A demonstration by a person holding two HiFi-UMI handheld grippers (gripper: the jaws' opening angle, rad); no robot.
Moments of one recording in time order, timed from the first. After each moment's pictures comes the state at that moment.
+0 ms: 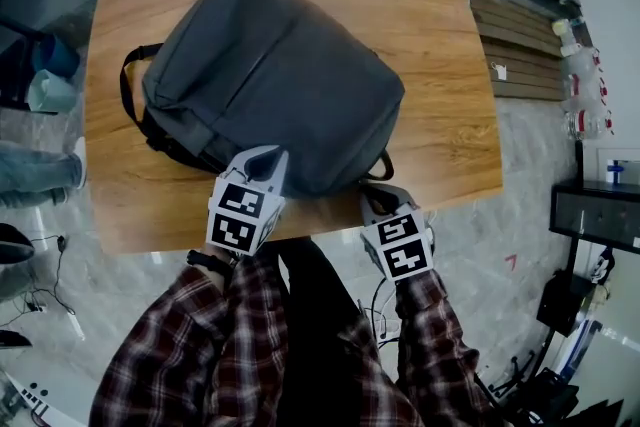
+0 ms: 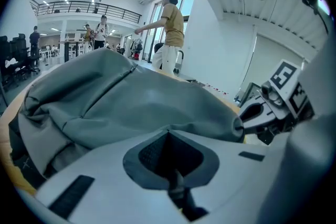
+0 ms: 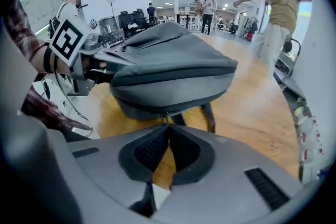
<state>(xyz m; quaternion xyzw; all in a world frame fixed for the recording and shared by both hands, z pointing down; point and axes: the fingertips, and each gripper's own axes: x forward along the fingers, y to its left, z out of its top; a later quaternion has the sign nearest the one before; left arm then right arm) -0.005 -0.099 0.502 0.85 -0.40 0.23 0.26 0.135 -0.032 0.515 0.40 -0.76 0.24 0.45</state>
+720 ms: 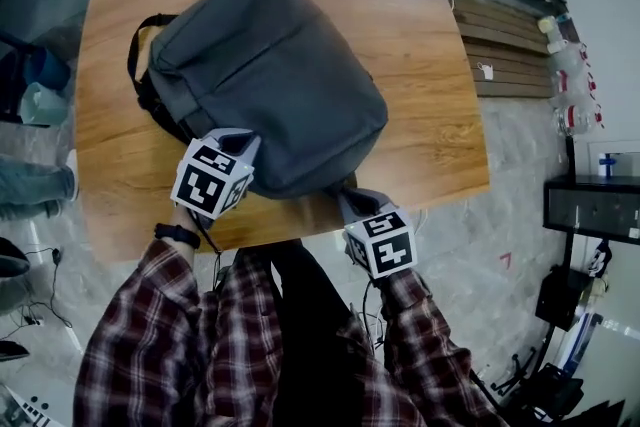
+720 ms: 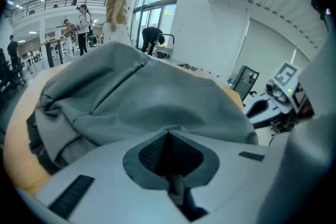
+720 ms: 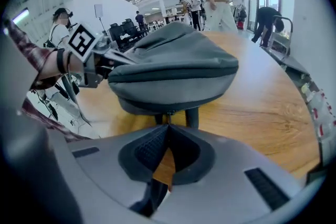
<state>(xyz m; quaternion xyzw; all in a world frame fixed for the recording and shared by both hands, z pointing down) -0.026 -0.132 0.515 0.85 -0.33 0.33 0.25 0.123 -0.027 0.519 0.41 -0.76 0.31 0.39</state>
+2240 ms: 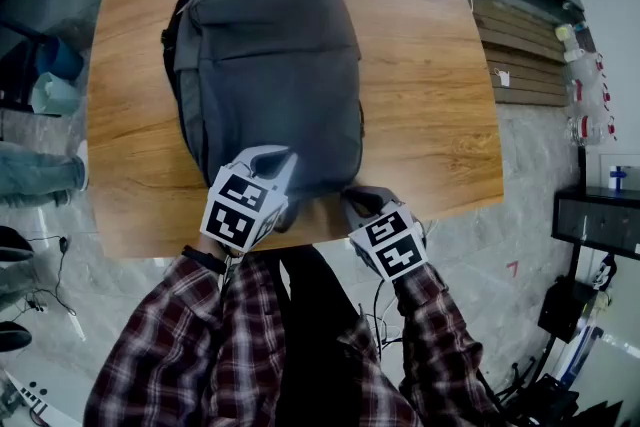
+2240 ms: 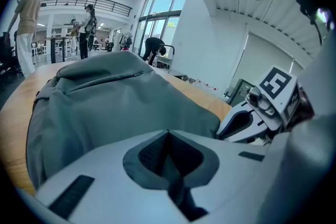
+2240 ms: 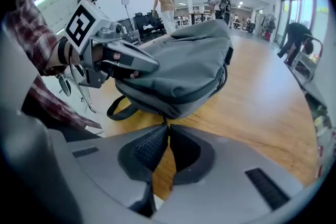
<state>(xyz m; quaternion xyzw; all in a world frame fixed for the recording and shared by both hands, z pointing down) 0.010 -0.109 0.490 0.87 -0.34 0.26 0.26 0.097 -0.035 0.520 0.31 -0.81 0.24 0.44</state>
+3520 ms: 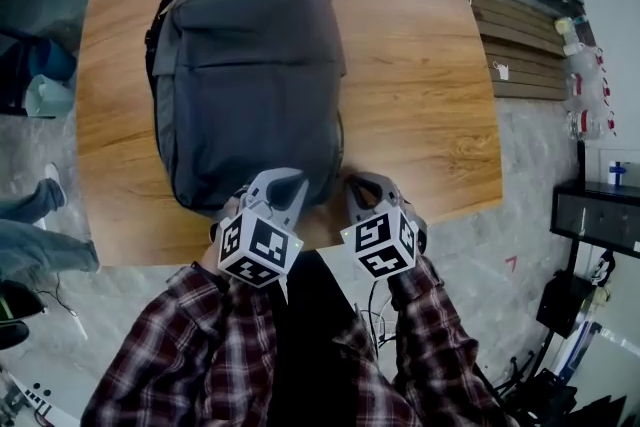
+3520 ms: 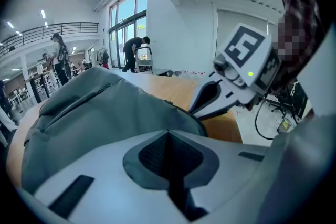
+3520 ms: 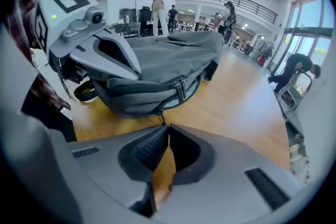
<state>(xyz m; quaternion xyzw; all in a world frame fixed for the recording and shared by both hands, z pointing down) 0.051 -0.078 0.493 0.90 -0.29 0.31 0.10 0.119 -0.074 0.523 0.35 -0.80 0.12 0.48</state>
